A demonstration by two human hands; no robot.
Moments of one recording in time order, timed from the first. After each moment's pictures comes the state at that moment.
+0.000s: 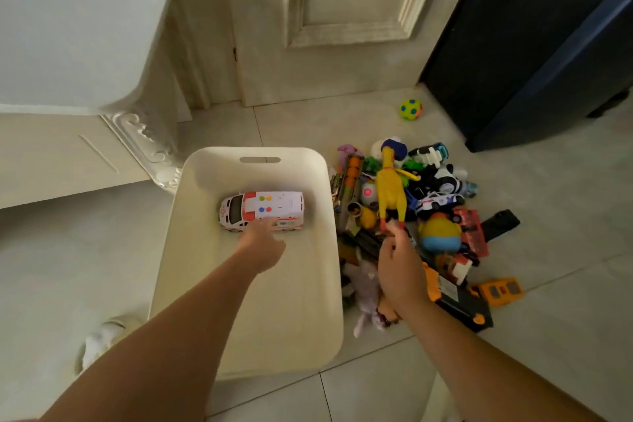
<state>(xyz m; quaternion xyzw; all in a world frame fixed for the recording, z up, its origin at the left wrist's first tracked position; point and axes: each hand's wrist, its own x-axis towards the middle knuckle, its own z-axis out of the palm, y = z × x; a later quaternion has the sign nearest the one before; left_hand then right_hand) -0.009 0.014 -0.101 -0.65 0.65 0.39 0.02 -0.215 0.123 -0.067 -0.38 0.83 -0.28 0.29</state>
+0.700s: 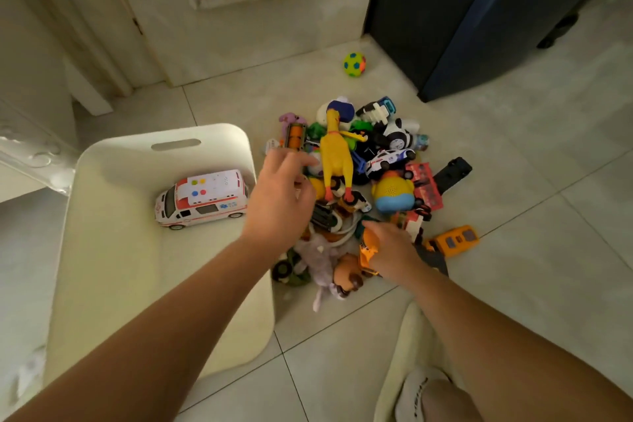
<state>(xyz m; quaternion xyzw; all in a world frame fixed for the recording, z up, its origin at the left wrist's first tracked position) -0.137 0.058 -0.024 -0.45 0.78 0.31 -0.30 -0.328 0.163 -0.125 -0.49 0.82 -0.05 0.31</state>
